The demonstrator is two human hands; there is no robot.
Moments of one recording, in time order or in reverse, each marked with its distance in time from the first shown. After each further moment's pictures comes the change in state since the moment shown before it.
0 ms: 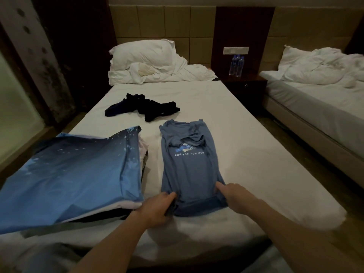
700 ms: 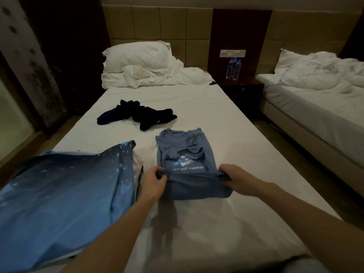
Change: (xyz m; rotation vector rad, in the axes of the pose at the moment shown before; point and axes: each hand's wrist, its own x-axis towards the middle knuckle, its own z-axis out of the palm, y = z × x) left_hand 0.086 -0.021 -0.076 -0.917 0.591 -0.457; right_hand 0.061 0.040 -0.092 0.313 0.129 -0.029
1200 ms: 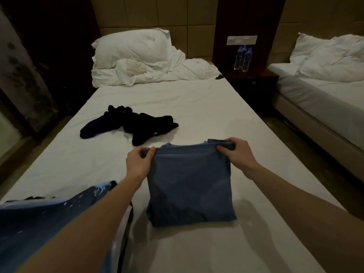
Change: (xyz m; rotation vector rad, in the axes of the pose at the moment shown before) left_hand 0.232 0.020 0.005 -0.099 0.177 -0.038; right_hand 0.219 0.063 -0.041 0.691 0.509 0.318
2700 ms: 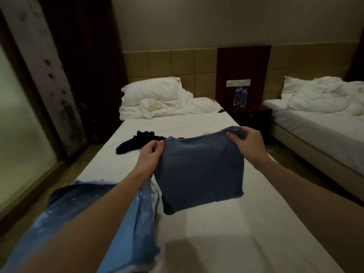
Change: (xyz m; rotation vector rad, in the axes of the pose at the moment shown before) left_hand -0.171 0.114 -0.142 -0.186 -0.149 0.277; right_hand -0.171 -0.145 -0.081 0.074 0.200 -0.296
